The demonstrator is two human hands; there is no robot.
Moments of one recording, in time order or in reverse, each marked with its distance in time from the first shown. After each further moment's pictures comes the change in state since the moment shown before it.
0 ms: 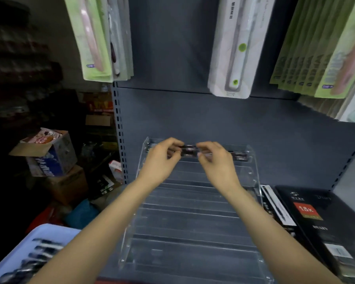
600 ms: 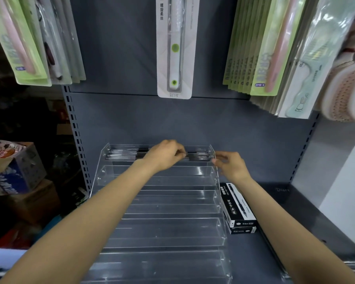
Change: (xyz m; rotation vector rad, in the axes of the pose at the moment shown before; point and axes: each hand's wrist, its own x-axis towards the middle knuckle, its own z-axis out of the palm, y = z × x) left_hand 0.068 0.027 0.083 0.518 -0.438 0.201; right_hand 0.006 0.101 -0.086 0.110 -0.035 0.449
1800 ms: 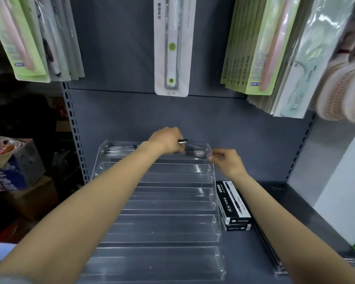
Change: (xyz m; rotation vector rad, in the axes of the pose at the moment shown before) left_hand 0.018 0.026 -0.029 0.057 -0.112 -0.228; right_hand 0.007 0.002 -0.003 -0.061 0.000 -0.041
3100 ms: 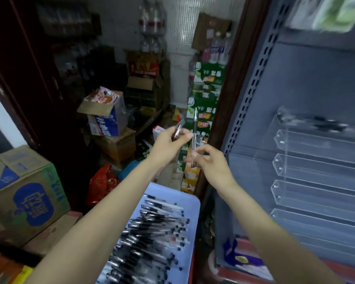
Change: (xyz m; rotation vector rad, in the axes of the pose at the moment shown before) left_hand -0.245 -0.397 -0.008 -1.037 0.368 -0.219; right_hand -0.162 -0.232 0.406 0.334 -0.391 -0.106
